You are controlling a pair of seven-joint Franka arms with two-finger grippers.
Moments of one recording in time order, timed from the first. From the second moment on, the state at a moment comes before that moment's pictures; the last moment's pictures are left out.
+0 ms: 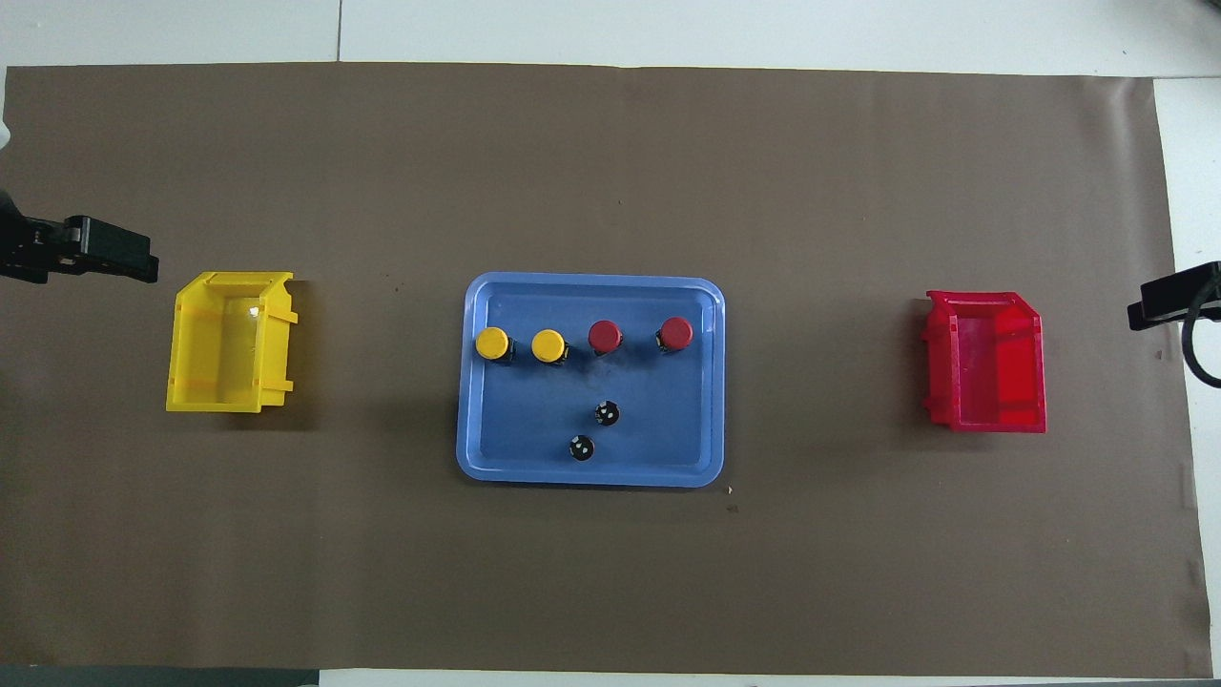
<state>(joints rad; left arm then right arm) -0.04 0.00 -0.07 -1.59 0.00 1.60 -0.02 -0.07 -0.03 -0.07 -1.63 -0.01 1.51 -0.10</state>
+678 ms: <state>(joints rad) -0.04 0.00 -0.06 -1.59 0.00 1.59 -0.02 -0.07 -0.03 -0.07 -1.63 -0.01 1.57 -0.10</state>
